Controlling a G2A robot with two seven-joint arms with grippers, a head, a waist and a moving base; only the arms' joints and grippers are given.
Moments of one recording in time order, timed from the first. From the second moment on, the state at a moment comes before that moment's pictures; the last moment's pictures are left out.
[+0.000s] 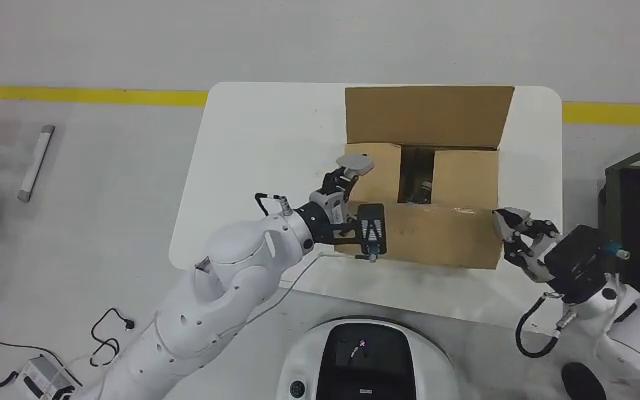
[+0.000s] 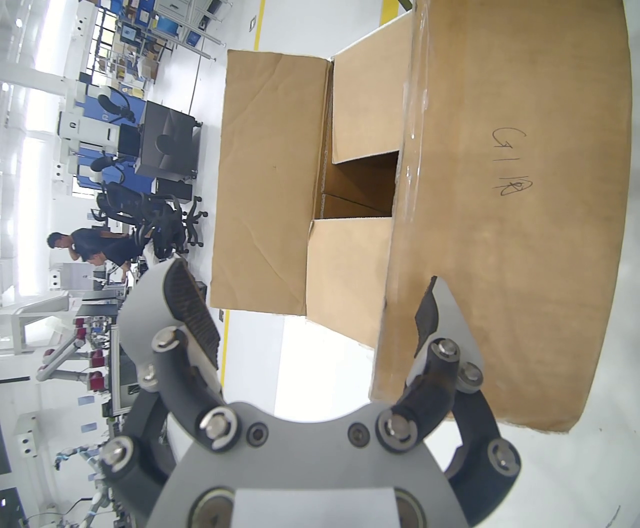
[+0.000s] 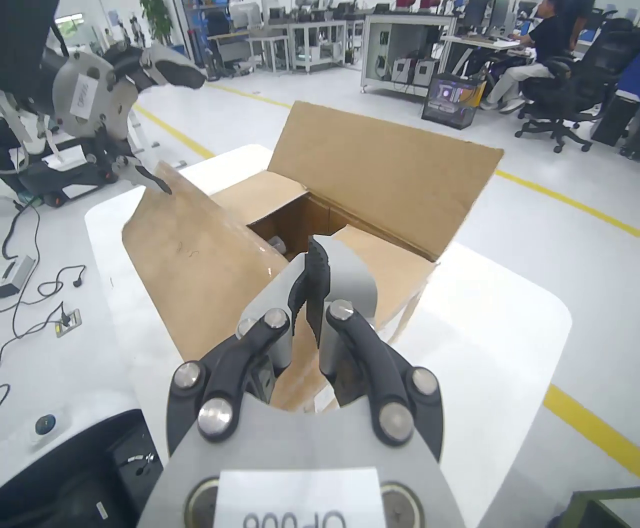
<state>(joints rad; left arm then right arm) 0.87 -1.18 -0.92 -1.94 2.02 -0.55 -0.19 -1.64 -1.08 1.93 -2.12 -1.10 -0.71 0.18</state>
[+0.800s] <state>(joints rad) 1.12 -1.14 -1.20 -2.26 1.94 -0.69 -0.26 -1.52 -1.07 1.74 -2.05 -1.21 -0.63 0.36</state>
